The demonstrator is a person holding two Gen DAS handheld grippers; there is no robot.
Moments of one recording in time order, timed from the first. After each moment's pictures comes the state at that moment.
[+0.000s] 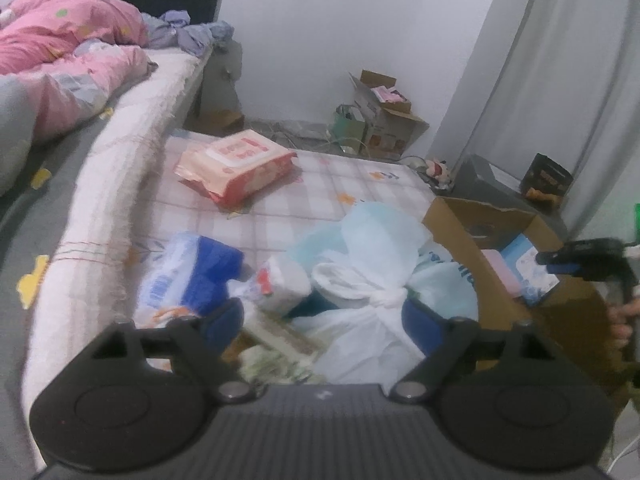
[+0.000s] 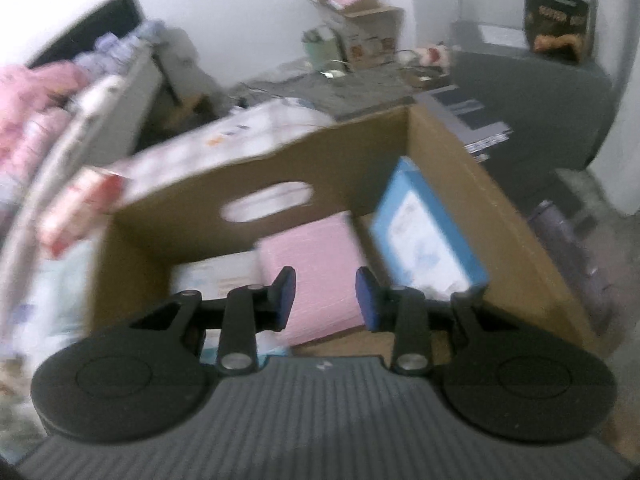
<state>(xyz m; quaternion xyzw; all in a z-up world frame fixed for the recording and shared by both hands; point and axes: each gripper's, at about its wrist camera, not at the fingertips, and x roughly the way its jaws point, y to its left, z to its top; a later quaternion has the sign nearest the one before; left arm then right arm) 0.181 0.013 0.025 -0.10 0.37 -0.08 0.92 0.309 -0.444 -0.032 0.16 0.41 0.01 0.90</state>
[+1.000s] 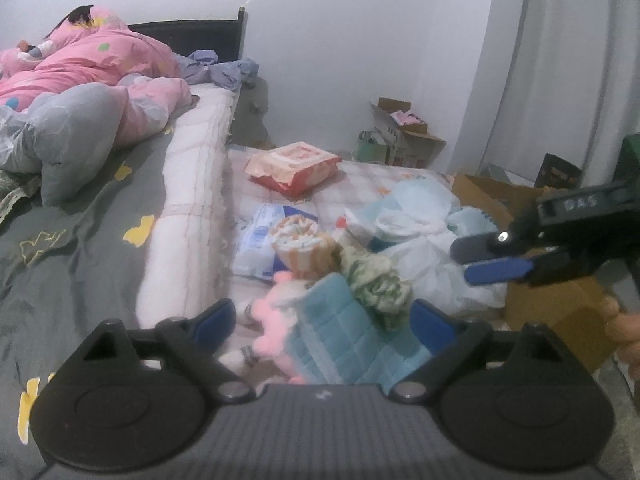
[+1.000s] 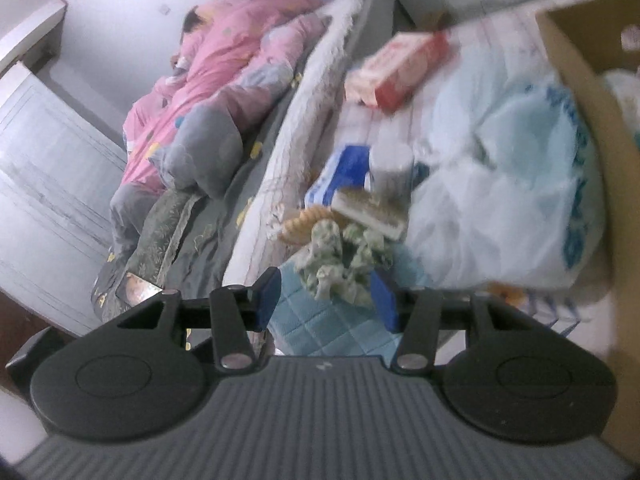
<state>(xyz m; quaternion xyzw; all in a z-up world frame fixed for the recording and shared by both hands) 0.058 0.069 0.007 -0.07 0.31 -0.05 0.95 0.178 -0.201 -0.011 0.25 0.45 0.31 0.80</state>
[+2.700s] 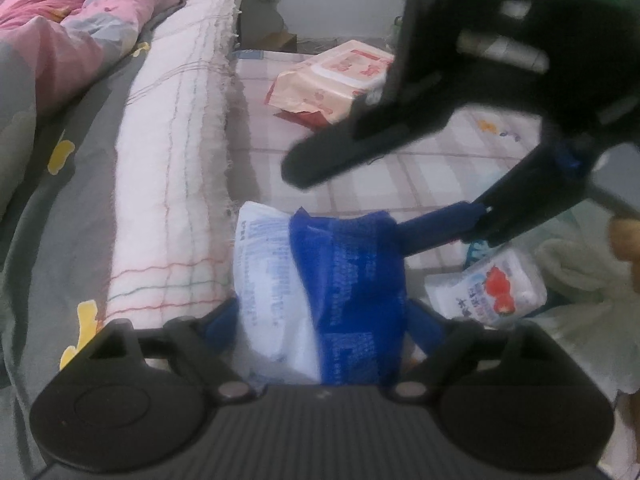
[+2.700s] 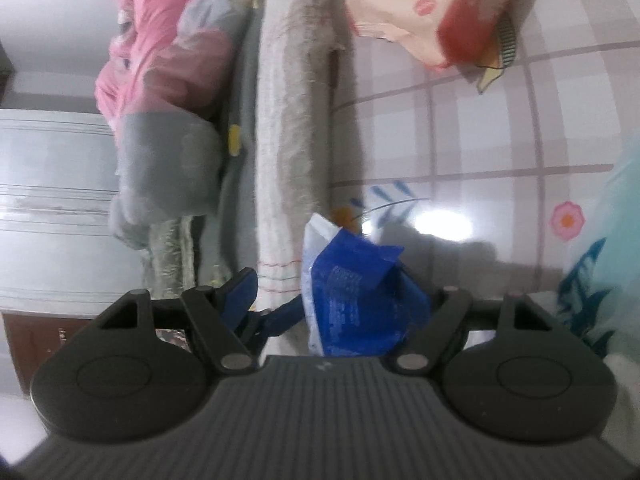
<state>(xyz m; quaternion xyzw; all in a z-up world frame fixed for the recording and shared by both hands) 0.296 0.113 -0.053 -0.02 0.50 -0.03 0.87 0.437 -0.046 -0.068 0.30 0.63 0.35 0.62</state>
